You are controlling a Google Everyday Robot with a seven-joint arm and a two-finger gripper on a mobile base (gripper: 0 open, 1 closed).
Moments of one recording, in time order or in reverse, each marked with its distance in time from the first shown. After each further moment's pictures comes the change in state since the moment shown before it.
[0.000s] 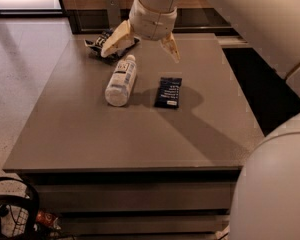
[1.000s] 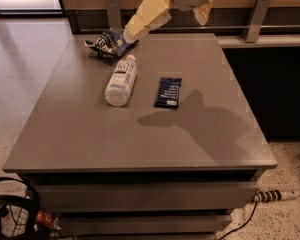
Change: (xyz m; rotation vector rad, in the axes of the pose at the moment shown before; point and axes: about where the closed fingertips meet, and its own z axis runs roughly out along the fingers) arm 0.032 -0.025 -0.106 0.020 -0.168 -0.419
